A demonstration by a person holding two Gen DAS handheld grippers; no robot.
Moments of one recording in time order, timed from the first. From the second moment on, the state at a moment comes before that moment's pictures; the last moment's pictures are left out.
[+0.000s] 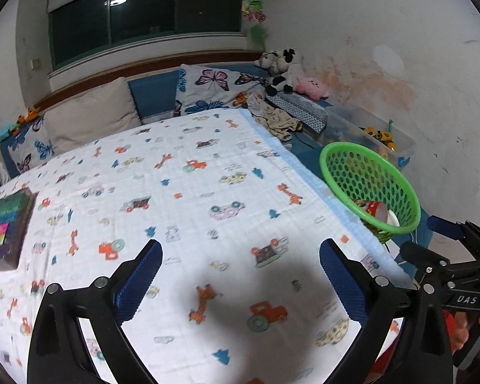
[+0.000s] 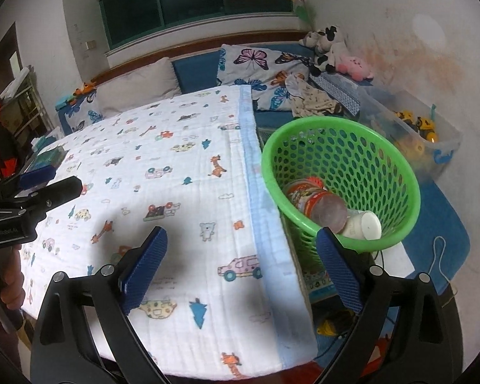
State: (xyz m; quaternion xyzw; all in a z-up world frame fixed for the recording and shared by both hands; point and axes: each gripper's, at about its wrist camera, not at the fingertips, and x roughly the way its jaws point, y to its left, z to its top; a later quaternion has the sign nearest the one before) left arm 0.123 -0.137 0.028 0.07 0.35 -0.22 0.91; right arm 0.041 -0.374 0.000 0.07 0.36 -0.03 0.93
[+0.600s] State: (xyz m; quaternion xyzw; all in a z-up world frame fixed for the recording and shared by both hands) left arm 0.100 -0.083 0.022 0.05 0.34 -0.17 0.92; right arm 0.035 -0.343 0.007 0.06 0.35 -0.01 0.94
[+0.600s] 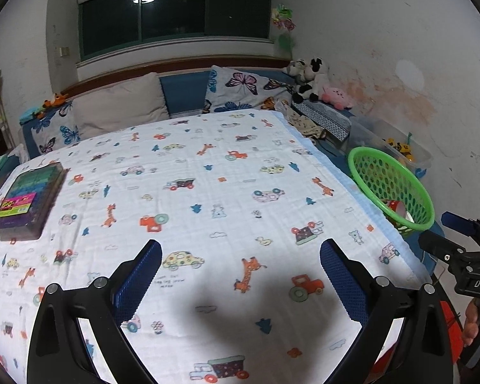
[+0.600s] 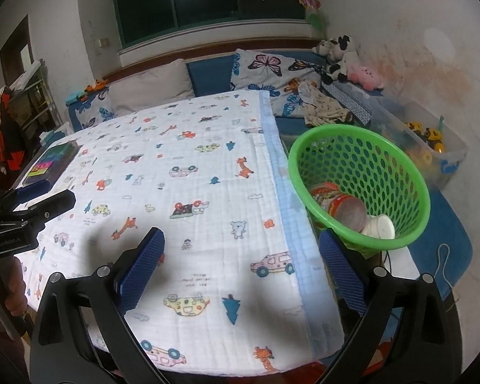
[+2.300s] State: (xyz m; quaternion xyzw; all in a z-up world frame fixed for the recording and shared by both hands) left arm 0.087 -0.074 0.017 0.05 0.34 -0.16 0.92; right arm 0.032 -0.330 0.004 0.06 0.35 0.00 0.93
